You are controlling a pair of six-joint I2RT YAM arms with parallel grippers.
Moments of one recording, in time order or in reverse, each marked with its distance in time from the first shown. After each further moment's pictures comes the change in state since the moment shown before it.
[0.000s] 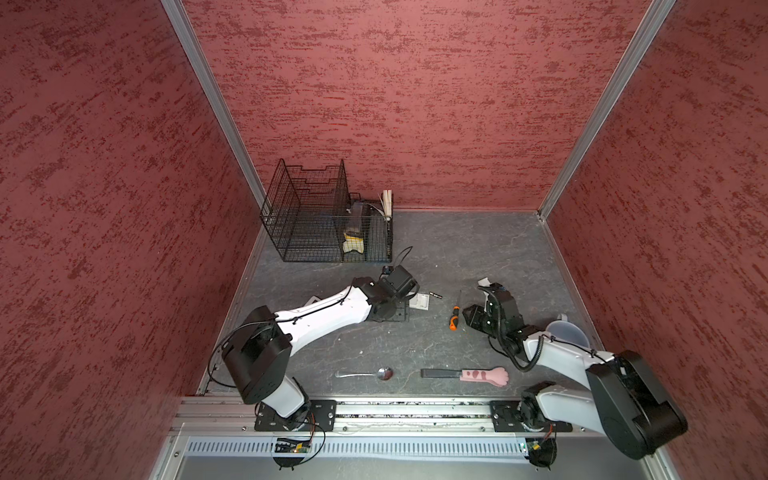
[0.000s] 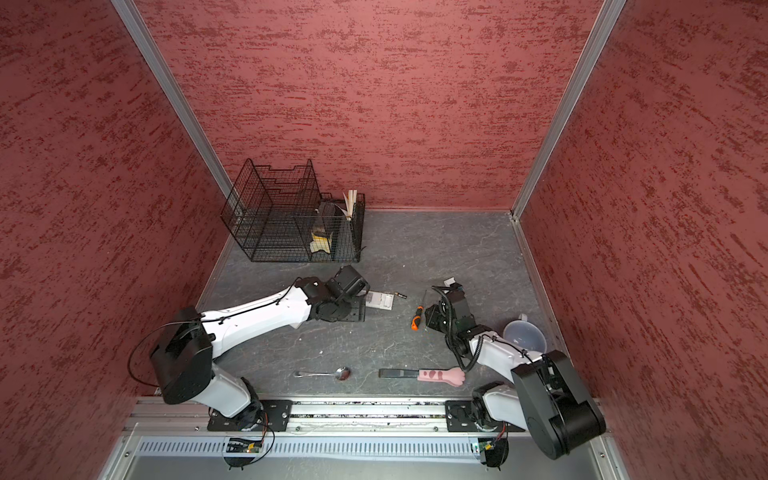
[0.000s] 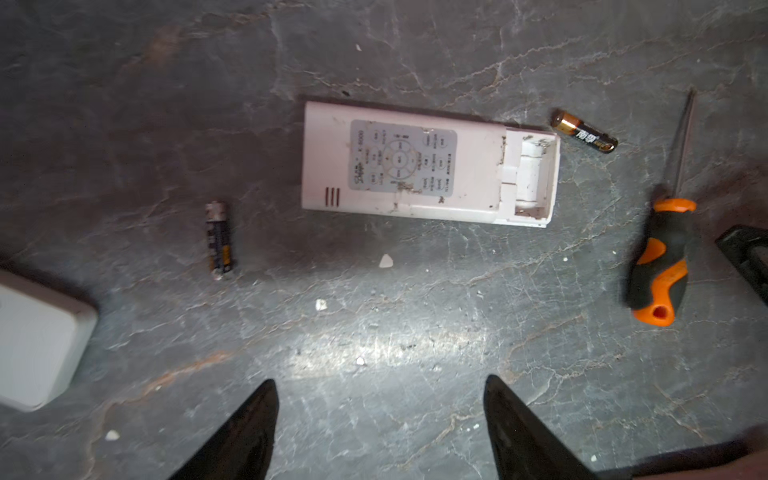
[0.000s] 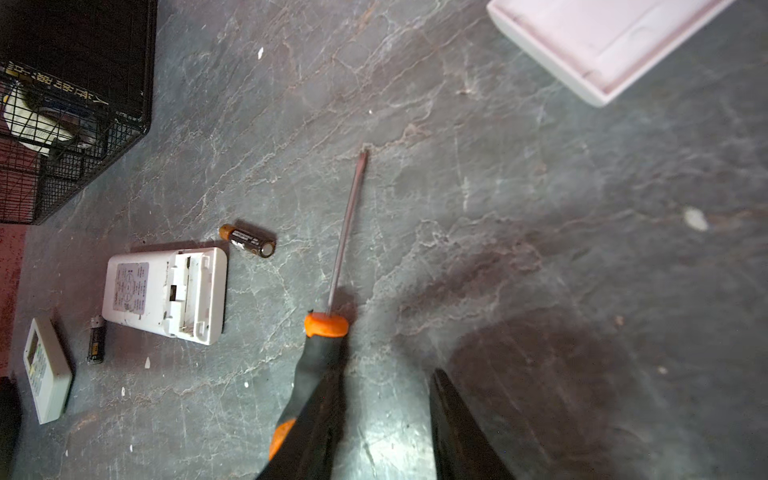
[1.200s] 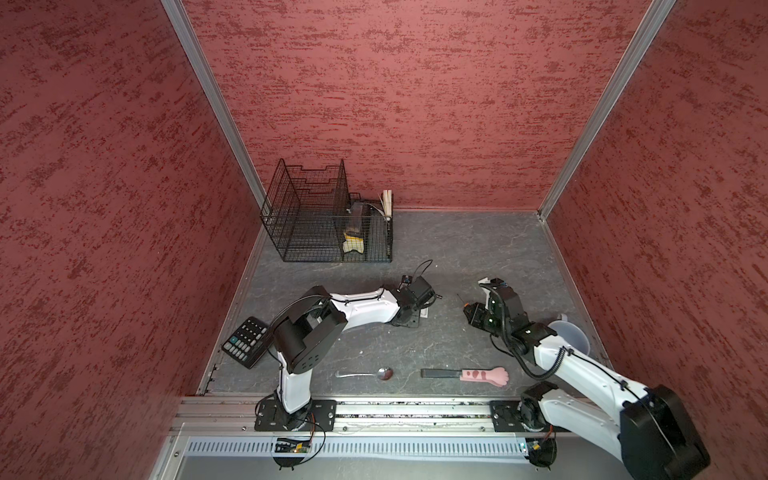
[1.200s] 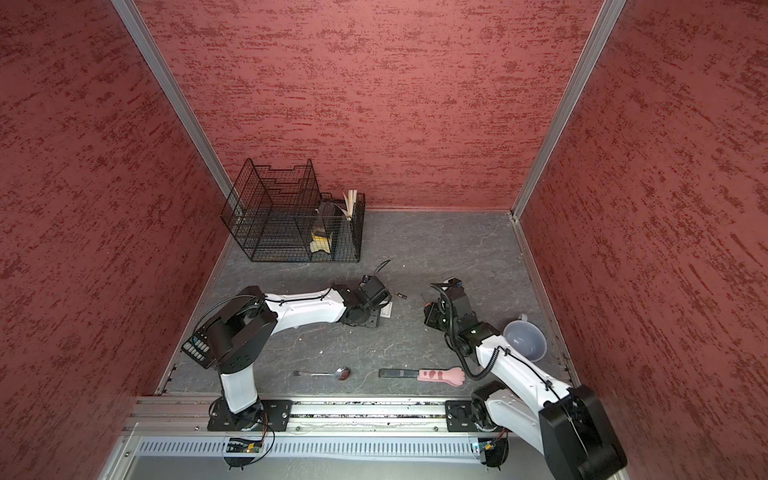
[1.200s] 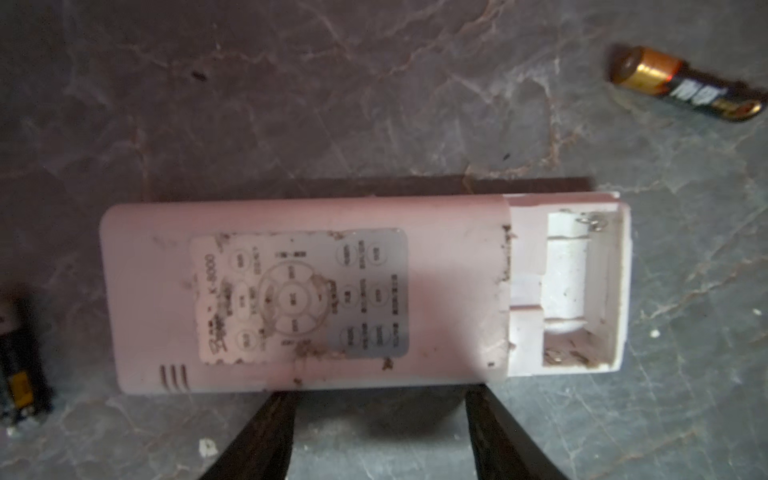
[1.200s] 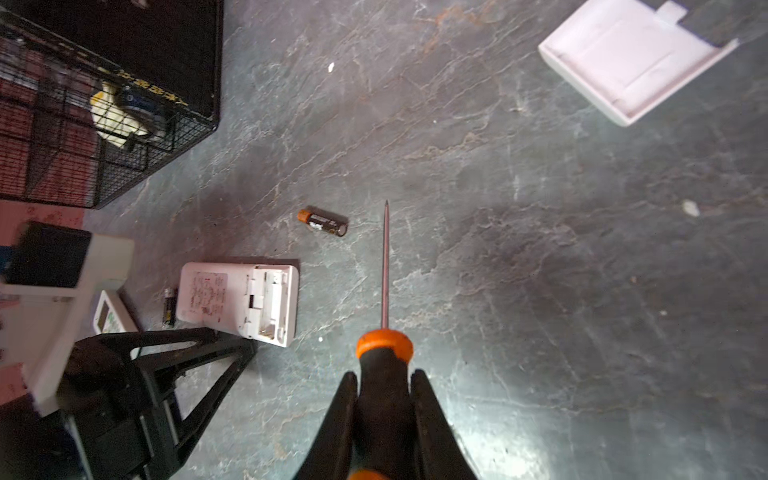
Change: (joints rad) left arm -0.061 0.357 0.063 0.232 -0.034 0.090; right arm 0.055 -0.161 0.087 -0.224 0.025 0.034
